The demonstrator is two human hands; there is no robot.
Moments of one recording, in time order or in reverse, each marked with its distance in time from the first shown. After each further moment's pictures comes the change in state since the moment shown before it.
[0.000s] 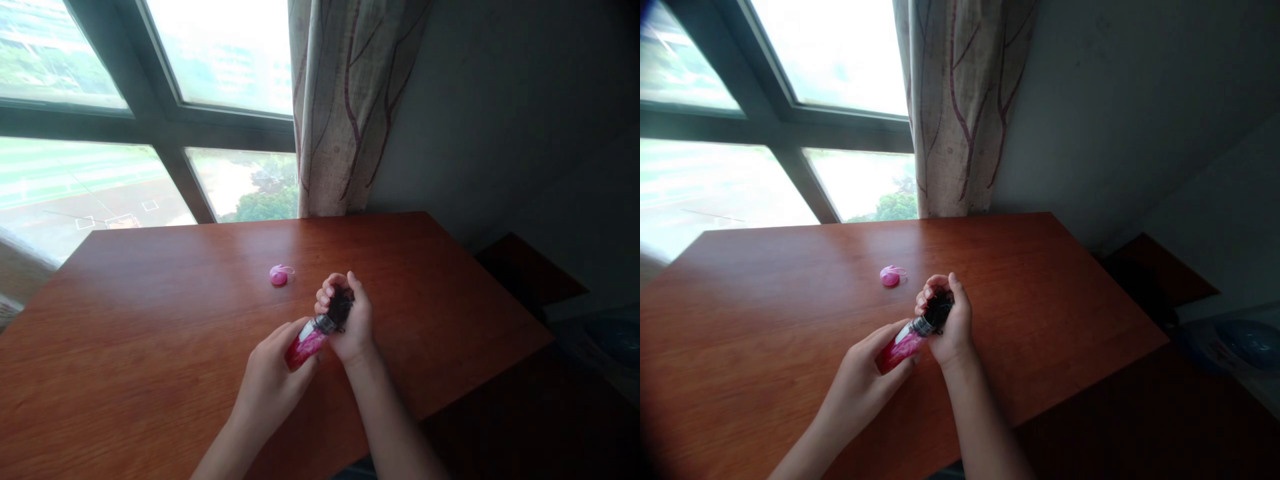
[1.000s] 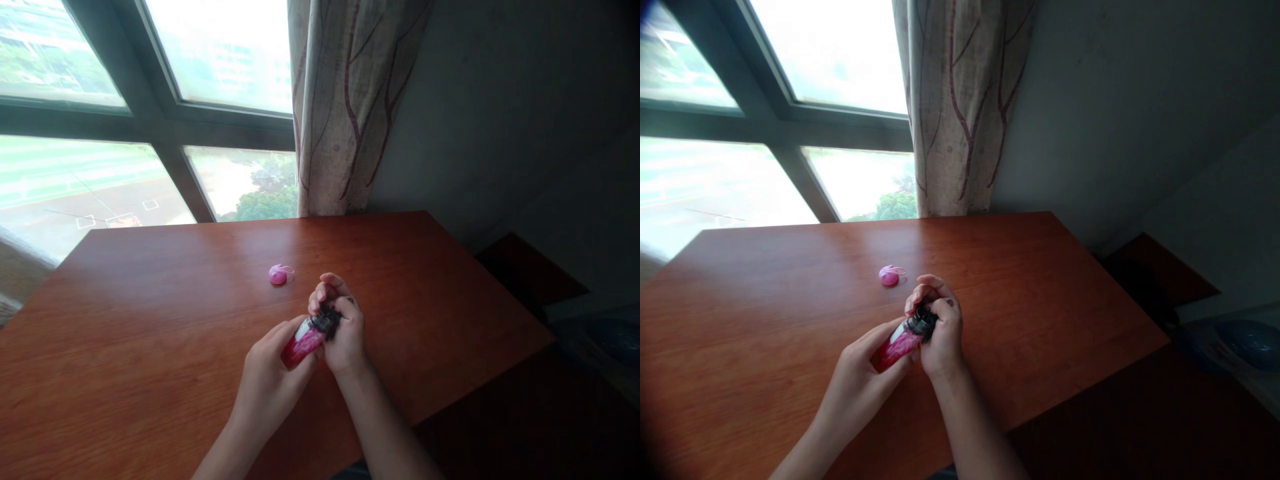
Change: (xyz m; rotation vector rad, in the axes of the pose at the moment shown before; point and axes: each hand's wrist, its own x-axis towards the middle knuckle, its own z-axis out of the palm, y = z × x) left_hand 0.002 -0.002 0.005 -0.084 0.080 0.008; right_hand -0.010 0.018 0.006 -0.049 -0.071 -0.195
